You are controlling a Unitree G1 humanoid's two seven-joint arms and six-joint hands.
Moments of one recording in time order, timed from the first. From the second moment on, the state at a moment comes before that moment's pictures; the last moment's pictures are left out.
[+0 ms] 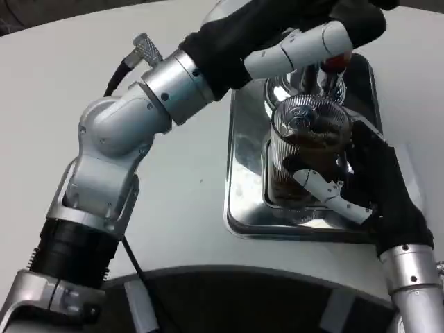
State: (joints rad) left arm -1.03 0.28 -0.10 0.35 0.00 -0.41 -0.58; right arm -0.30 -0.14 0.03 0.10 -0.29 -0.24 -0.19
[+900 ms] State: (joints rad) left arm -0.80 0.35 -0.05 -0.13 -0.11 -0.17 -0.58; right arm -0.25 -0.13 0.03 0.04 -0.29 -0.24 -0.19
